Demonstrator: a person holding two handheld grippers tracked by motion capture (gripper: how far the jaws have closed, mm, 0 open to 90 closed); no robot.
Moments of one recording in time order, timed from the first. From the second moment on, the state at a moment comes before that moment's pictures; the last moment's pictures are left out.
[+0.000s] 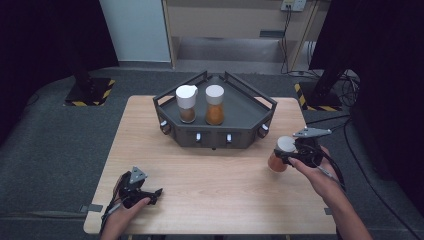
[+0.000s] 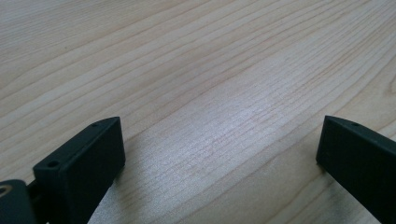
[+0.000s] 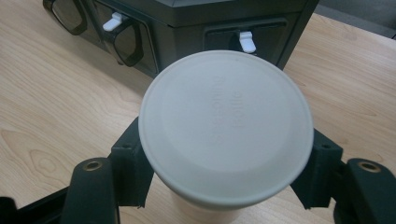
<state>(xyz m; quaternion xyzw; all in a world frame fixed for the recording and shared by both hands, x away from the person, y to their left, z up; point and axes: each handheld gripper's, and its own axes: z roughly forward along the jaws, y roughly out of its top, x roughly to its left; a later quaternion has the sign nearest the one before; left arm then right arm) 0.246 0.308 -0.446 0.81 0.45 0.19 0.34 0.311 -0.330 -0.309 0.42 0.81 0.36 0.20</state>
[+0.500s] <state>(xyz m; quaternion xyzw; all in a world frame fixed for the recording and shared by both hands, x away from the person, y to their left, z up) 0.246 0.308 -0.446 0.81 0.45 0.19 0.34 0.311 -0.329 -0.292 0.42 0.81 0.37 0.20</state>
